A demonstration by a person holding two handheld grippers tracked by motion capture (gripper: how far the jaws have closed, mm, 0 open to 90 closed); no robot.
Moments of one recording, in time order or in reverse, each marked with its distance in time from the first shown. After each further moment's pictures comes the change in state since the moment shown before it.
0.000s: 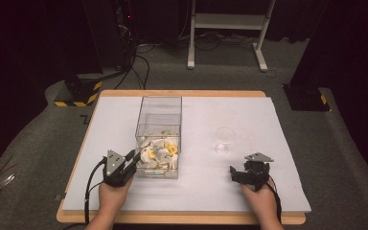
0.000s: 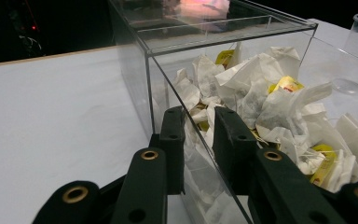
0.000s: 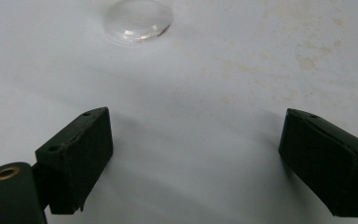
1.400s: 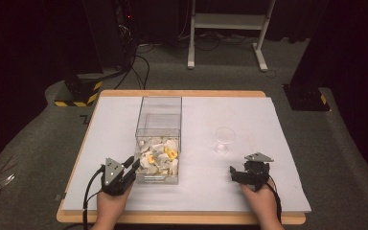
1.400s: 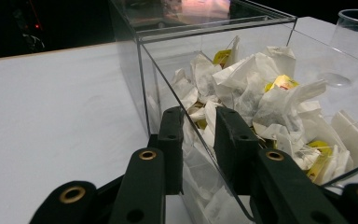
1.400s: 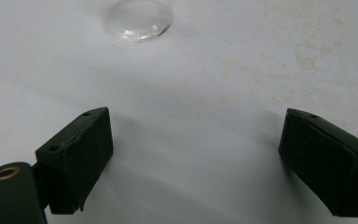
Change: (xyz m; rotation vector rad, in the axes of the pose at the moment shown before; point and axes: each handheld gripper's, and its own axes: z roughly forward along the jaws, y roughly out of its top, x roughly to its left) left arm -0.011 -0.007 -0.020 0.001 0.011 0.002; right arm 0.000 0.000 0.000 0.000 0.000 0.001
